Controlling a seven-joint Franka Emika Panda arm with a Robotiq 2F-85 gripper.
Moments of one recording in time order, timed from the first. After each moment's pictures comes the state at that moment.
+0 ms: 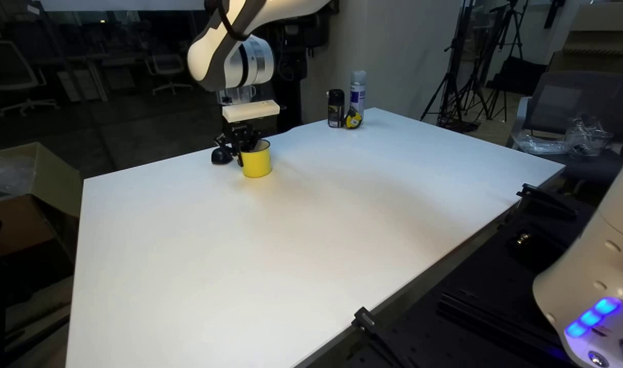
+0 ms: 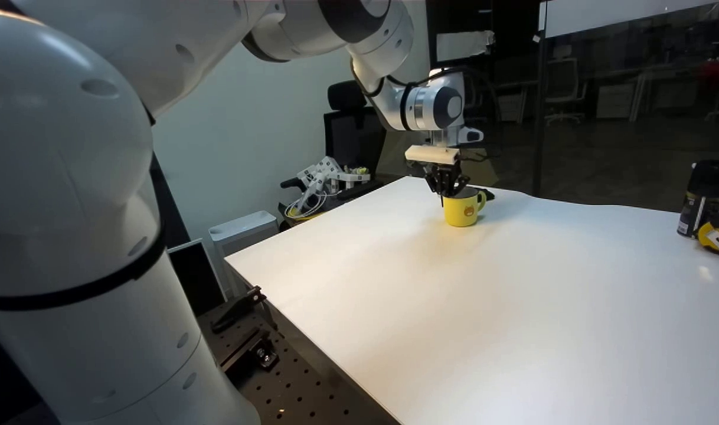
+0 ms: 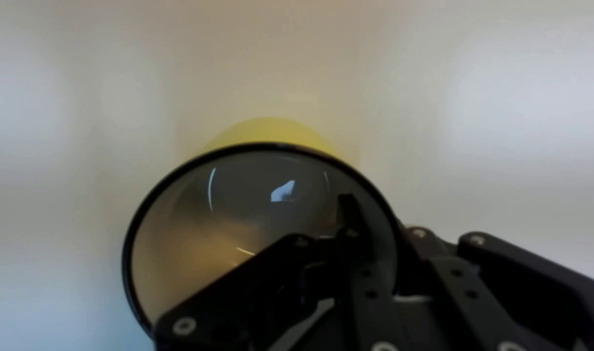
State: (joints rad) arm 0.20 1.01 0.01 -1.22 0.06 2.26 0.13
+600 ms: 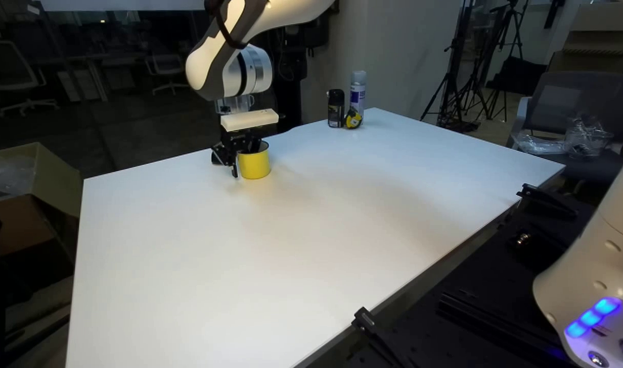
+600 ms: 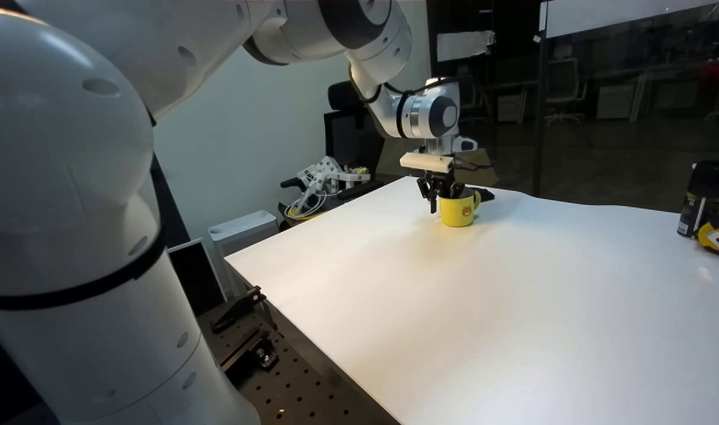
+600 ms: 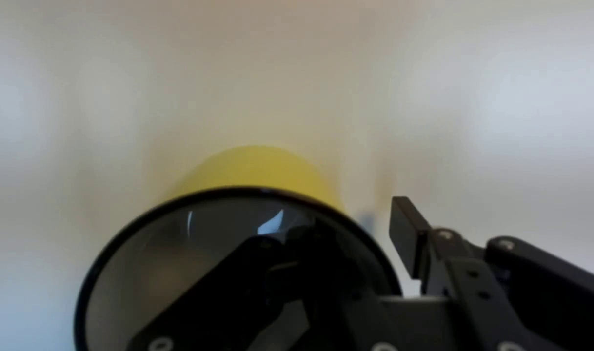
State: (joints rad) arm 0.20 1.03 0.03 -1.24 0.06 2.26 0.13
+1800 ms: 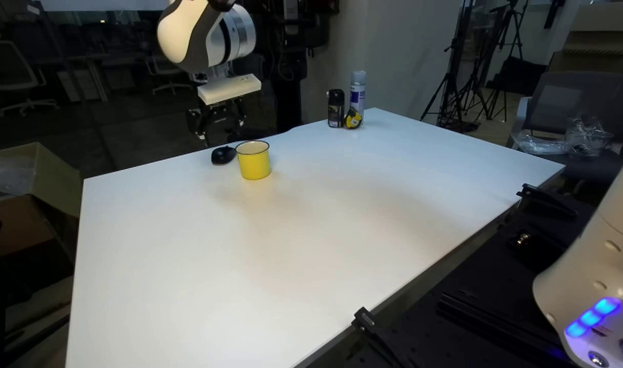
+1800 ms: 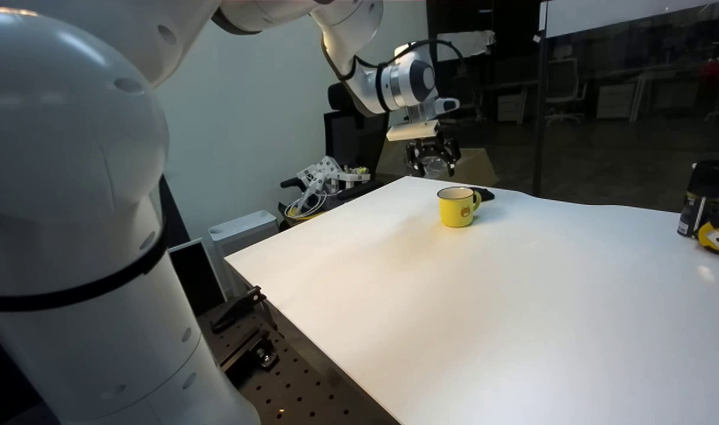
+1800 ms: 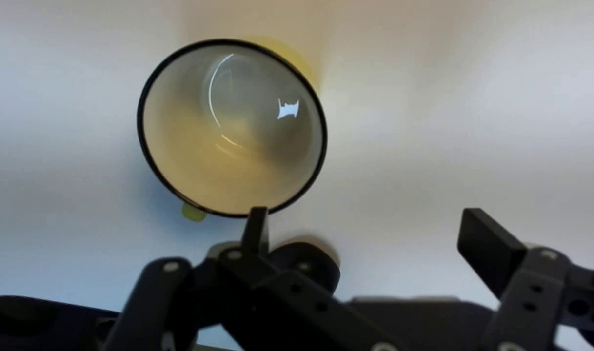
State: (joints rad) arm 0.31 0.86 -0.04 -1.33 -0.09 2.33 0.23
